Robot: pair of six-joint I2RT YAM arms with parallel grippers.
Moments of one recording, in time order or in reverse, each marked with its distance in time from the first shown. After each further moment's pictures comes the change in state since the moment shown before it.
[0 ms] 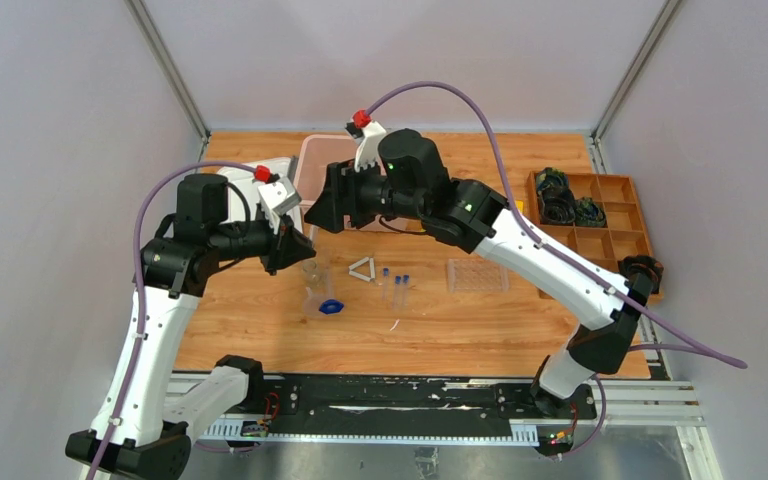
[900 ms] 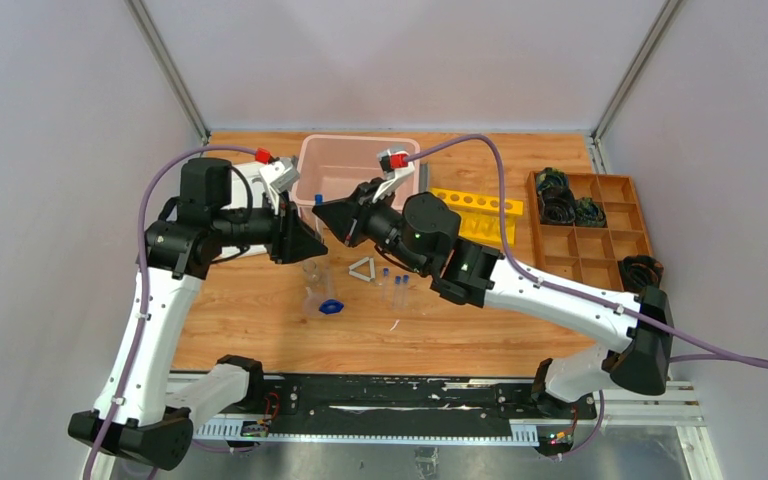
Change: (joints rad) left arm 0.000 0.087 0.082 0.001 0.122 -0.214; right arm 0.136 -0.185 -0.518 0.703 0.379 -0.021
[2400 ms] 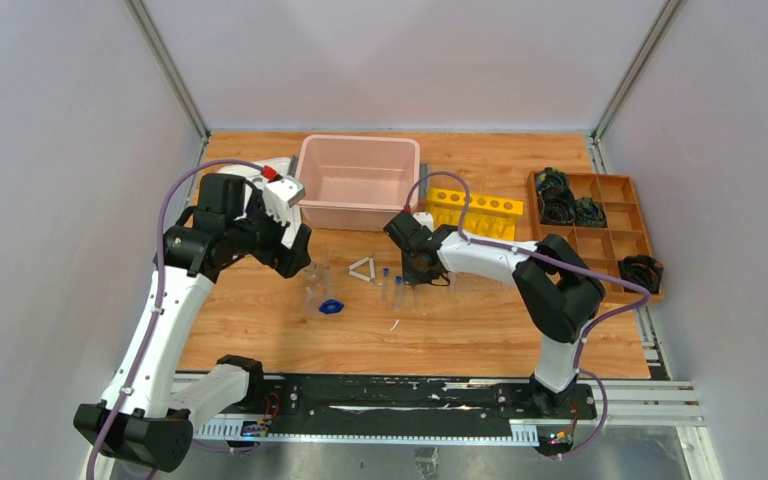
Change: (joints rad) left arm 0.000 -0.010 -0.154 0.000 -0.514 0.193; right arm -0.325 0.414 -0.136 -0.716 -0.011 0.163
